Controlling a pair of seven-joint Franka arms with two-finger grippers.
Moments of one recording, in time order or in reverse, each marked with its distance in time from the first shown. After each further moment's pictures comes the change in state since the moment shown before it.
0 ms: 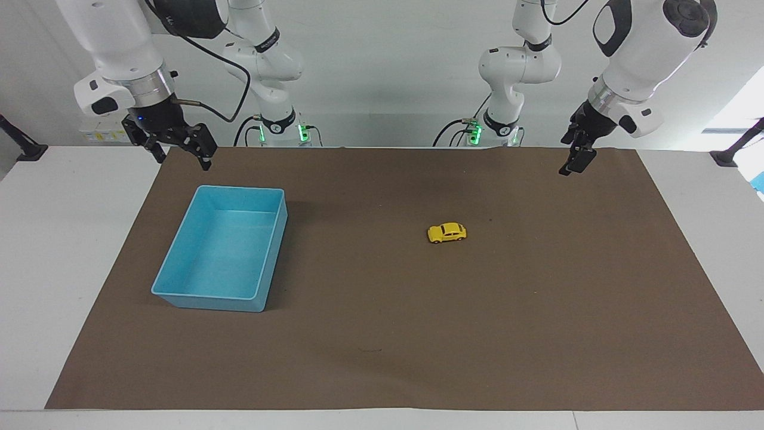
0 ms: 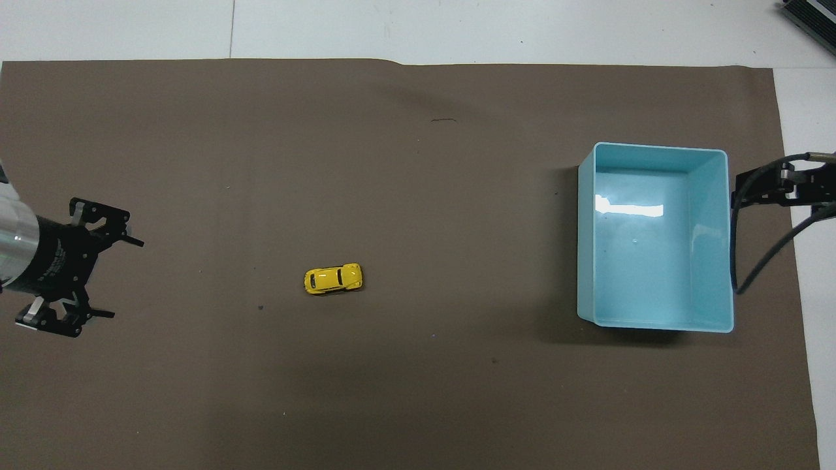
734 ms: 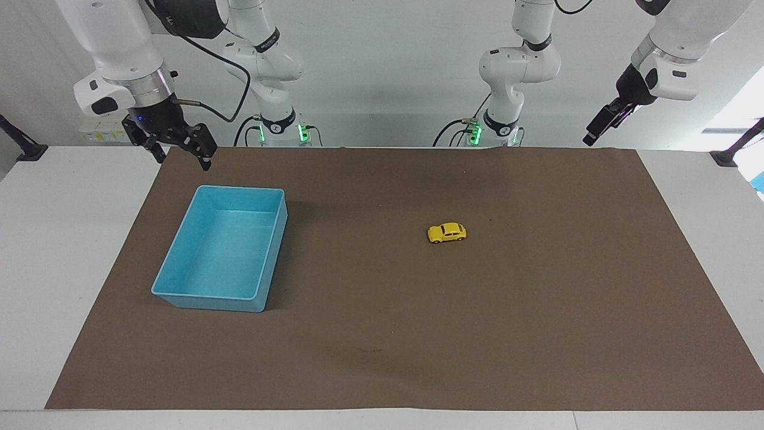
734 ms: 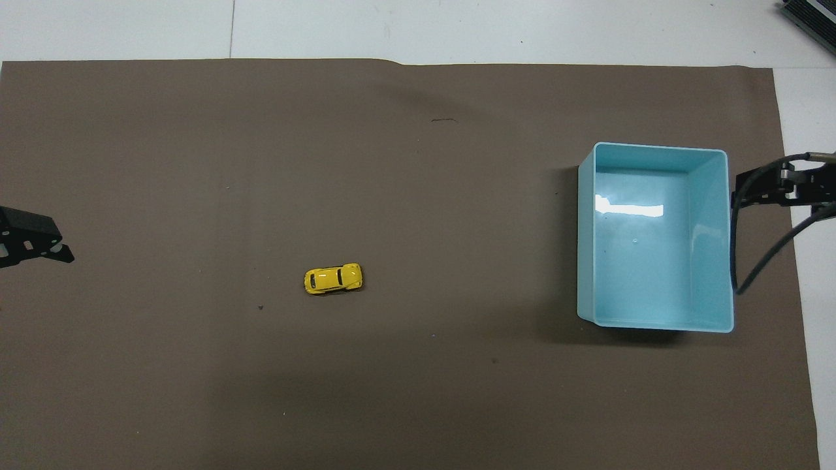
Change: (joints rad) left arm 0.086 -0.004 0.012 0.184 0.046 -0.185 0.733; right arm 0.000 0.000 0.000 0.000 0.000 0.000 0.000
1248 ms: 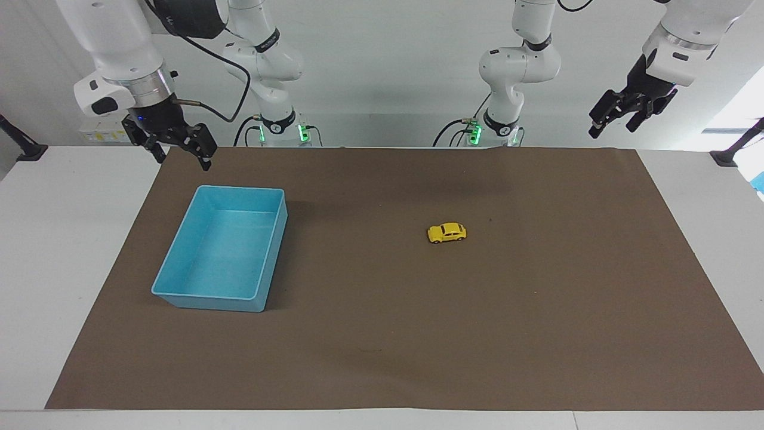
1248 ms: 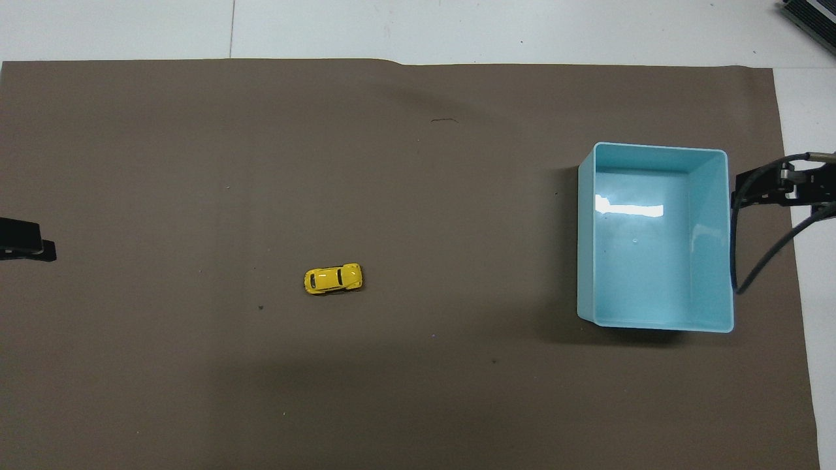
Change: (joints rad) left arm 0.000 0.000 0.017 0.047 0.000 0.028 0.422; right arm 0.000 0.000 0.000 0.000 0.000 0.000 0.000
